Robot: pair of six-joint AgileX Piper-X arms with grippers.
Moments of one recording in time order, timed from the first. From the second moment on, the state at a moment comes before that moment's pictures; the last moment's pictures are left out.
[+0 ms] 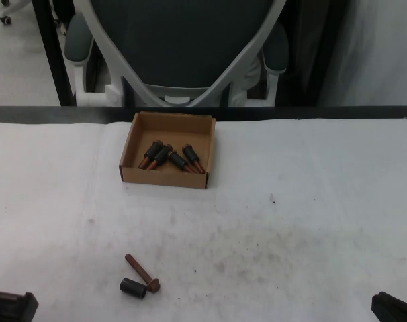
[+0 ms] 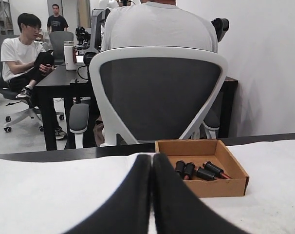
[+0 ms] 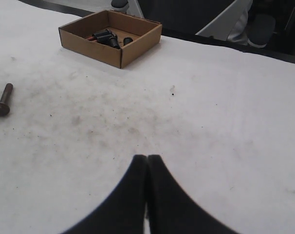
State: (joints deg) left arm -25.2 6.6 1.8 -6.9 -15.1 0.0; right arm 61.1 21.4 0.6 5.6 37.0 10.0
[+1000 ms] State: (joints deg) left arm -25.2 6.6 1.0 -8.2 -10.5 -1.2; right arm 61.1 21.4 0.6 5.6 37.0 10.0
